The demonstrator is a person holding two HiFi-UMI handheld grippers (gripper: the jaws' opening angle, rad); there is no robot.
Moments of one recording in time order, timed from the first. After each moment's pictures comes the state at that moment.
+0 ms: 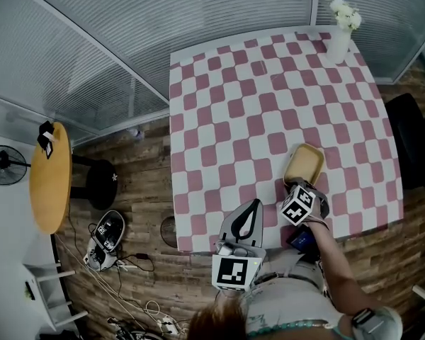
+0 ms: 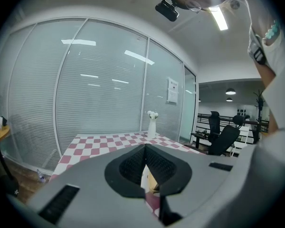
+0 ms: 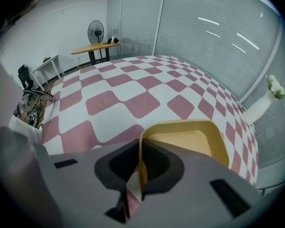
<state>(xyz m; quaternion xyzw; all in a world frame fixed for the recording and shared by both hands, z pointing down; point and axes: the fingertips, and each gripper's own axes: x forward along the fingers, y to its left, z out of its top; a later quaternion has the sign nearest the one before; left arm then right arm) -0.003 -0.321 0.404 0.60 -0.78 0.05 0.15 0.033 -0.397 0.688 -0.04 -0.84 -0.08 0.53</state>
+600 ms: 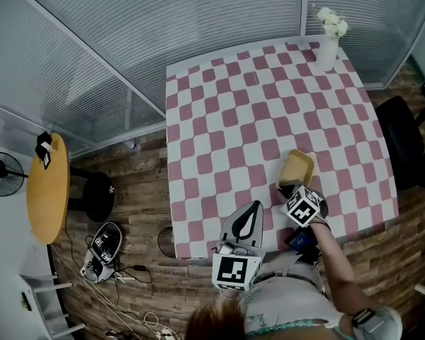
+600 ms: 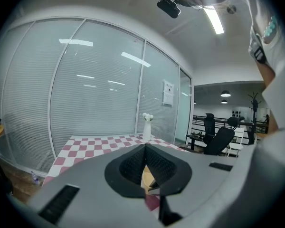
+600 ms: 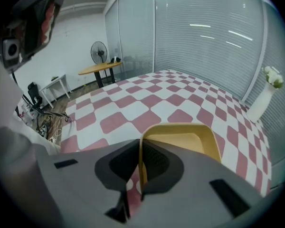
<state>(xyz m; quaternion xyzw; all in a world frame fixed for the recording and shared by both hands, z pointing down) 0.010 -0.323 0.399 0.63 -0.77 0.04 0.14 0.032 -0.392 0.635 -0.06 -0.88 -0.02 0.47</state>
